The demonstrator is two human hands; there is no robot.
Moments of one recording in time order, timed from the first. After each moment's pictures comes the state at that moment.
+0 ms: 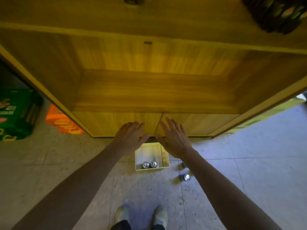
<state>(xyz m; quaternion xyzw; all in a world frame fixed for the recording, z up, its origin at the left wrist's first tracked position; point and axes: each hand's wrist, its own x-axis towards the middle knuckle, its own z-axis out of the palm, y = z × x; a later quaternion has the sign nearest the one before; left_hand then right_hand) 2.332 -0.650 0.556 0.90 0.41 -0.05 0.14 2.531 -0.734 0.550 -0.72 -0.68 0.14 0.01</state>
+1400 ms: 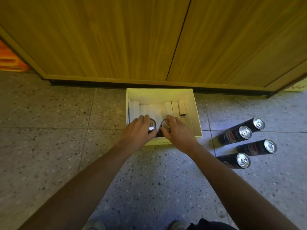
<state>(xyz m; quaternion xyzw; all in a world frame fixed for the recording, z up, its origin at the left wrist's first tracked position) 2.372 -0.729 -0.109 0.87 0.46 0.02 0.17 2.548 -0.796 -0.111 -0.73 -0.65 0.20 0.11</state>
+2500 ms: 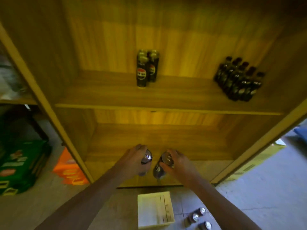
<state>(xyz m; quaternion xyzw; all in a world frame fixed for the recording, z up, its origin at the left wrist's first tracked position) 2.312 -0.623 0.693 0.87 0.41 0.09 0.25 2.510 -0.724 0.695 -0.71 -0.64 0.18 0.21</state>
